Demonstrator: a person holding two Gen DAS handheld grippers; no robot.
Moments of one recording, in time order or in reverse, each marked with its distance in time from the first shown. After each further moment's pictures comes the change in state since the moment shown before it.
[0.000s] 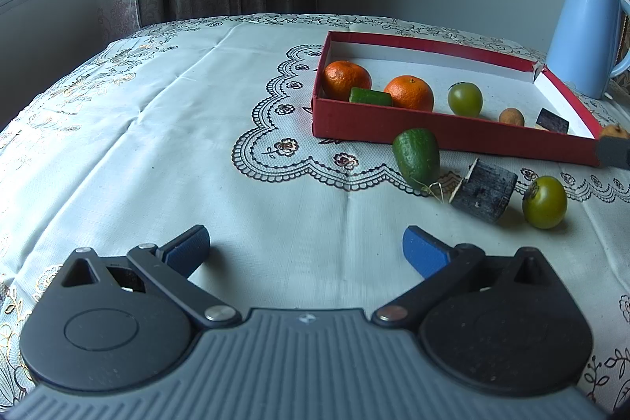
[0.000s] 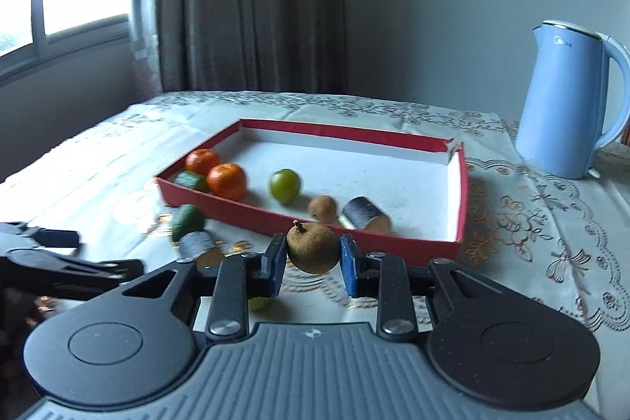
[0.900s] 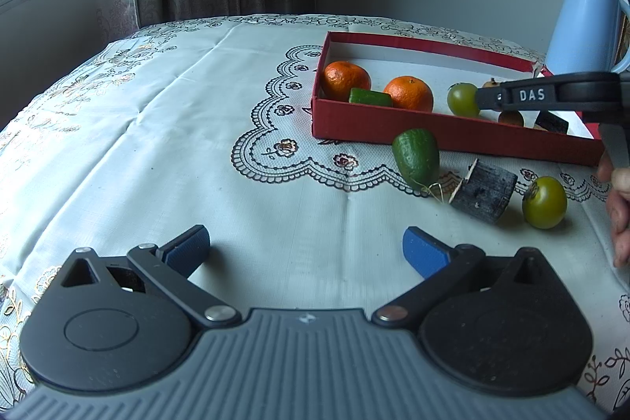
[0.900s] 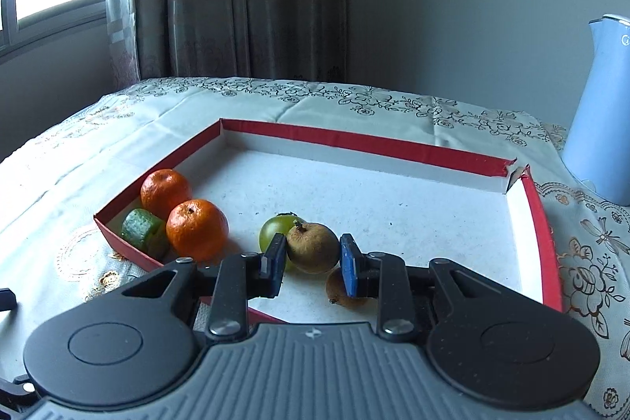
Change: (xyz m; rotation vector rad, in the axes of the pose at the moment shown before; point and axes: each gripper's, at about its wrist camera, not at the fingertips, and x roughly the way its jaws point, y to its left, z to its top) left arm 0.001 0.000 0.000 0.000 -0.001 -0.001; right arm 0.113 0.018 0.036 -0.015 0.043 -0.004
